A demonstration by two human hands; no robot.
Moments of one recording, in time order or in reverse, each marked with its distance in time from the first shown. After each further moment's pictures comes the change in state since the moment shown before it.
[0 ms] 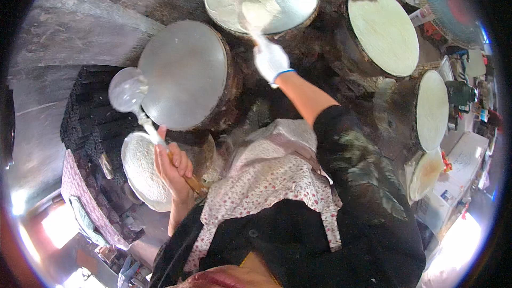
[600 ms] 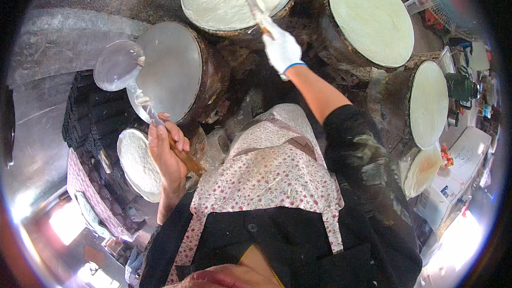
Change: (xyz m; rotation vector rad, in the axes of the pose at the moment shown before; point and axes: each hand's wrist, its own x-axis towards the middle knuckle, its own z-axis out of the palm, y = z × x) left_hand -0.007 -0.010 0.080 -0.007 -0.197 -0.024; right_hand -0.028 0.070 -0.074 0.253 0.062 0.184
